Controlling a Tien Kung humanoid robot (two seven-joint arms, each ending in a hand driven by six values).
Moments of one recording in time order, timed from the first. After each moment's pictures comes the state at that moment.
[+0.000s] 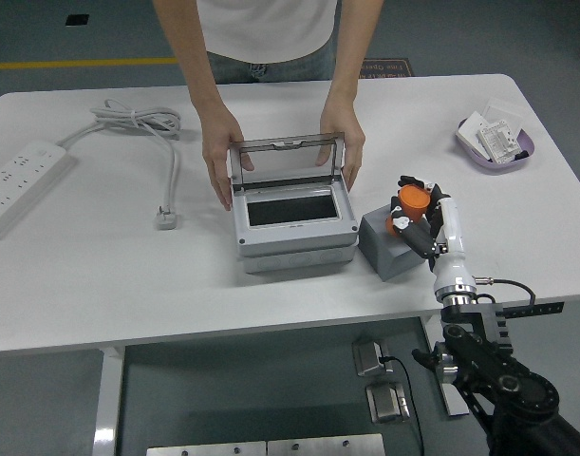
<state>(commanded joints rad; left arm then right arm) 0.00 0.08 -1.94 -0.18 1.95 0.01 0.37 0.20 -0.09 1.06 1.07 -1.06 -0.45 0.54</state>
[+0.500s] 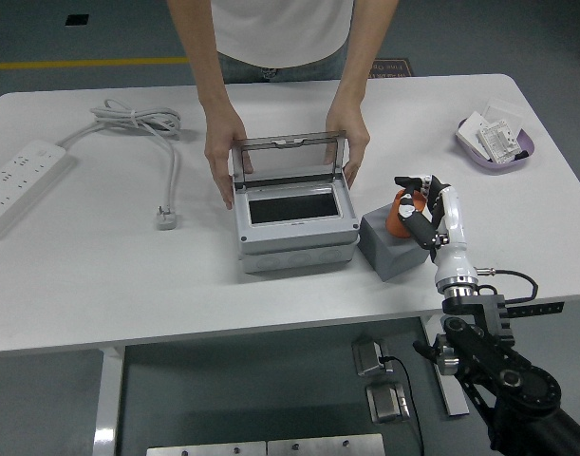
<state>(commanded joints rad) 0.00 0.08 -1.95 -0.18 1.95 0.00 0.37 0.20 -0.10 1.07 1.09 -1.09 -0.45 0.53</state>
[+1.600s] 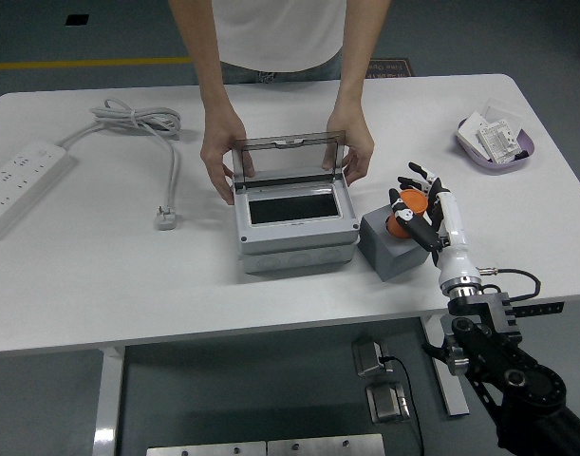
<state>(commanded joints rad) 0.00 0.08 -1.95 -0.18 1.97 0.01 0.37 0.21 -0.10 1.11 1.04 -1.14 -0.37 0.48</state>
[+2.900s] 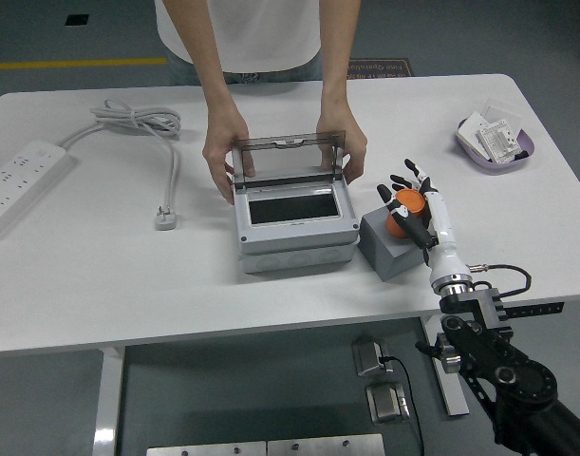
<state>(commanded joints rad) 0.00 0.08 -1.94 -0.18 1.96 0.01 0.37 0.23 -0.10 1.07 1.03 -1.18 -0.39 0.44</state>
